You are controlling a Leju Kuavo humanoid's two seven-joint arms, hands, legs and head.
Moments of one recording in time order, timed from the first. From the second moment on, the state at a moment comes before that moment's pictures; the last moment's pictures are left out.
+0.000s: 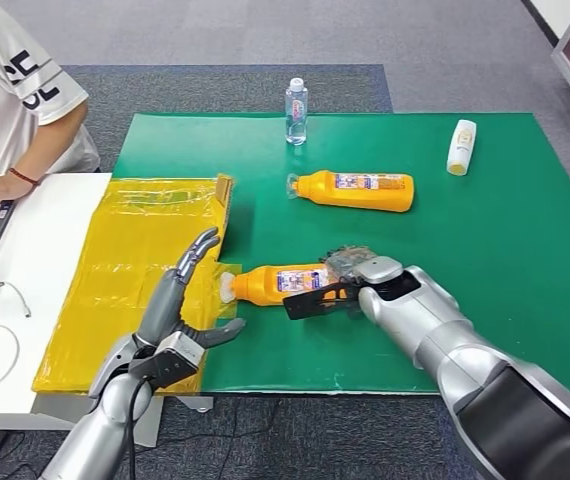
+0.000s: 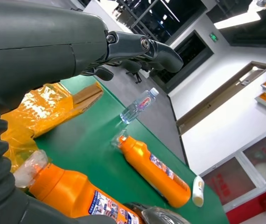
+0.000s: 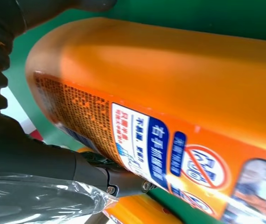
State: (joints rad) left arm -0.13 -0.04 -0.27 -1.46 -0.58 -0.01 -0.60; right arm -0.93 0.11 0.97 -0.43 1.05 0.34 0.00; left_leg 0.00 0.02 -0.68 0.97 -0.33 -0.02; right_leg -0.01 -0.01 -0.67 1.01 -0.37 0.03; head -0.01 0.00
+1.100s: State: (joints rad) left arm -0.14 -0.02 -0.26 -1.44 -0.59 -0.01 -0.62; right arm -0.88 0.07 0.80 -0.41 0.77 0.22 -0.18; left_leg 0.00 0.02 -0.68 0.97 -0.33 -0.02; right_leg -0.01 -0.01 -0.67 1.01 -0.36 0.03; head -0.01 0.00
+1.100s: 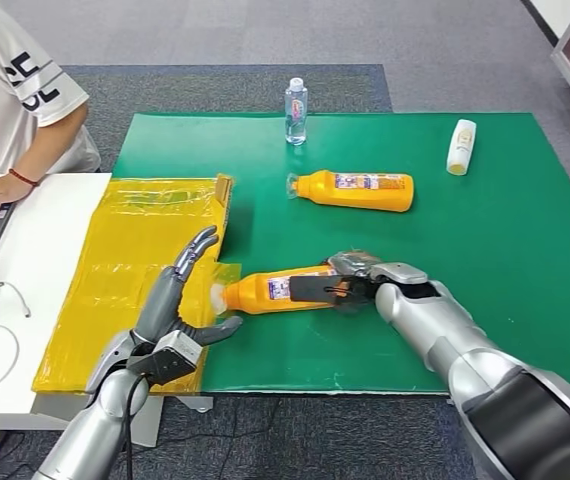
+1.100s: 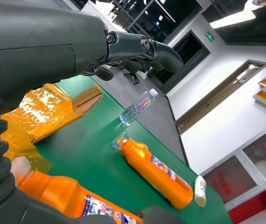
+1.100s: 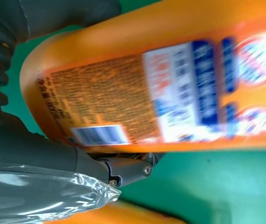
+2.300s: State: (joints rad) left arm -0.09 0.03 -0.23 -1.42 -0.30 -0.23 -0.69; right arm -0.32 -0.17 0.26 -1.01 0.04 0.43 -0.55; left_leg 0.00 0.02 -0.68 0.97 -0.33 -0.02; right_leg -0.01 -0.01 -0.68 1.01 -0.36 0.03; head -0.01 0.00
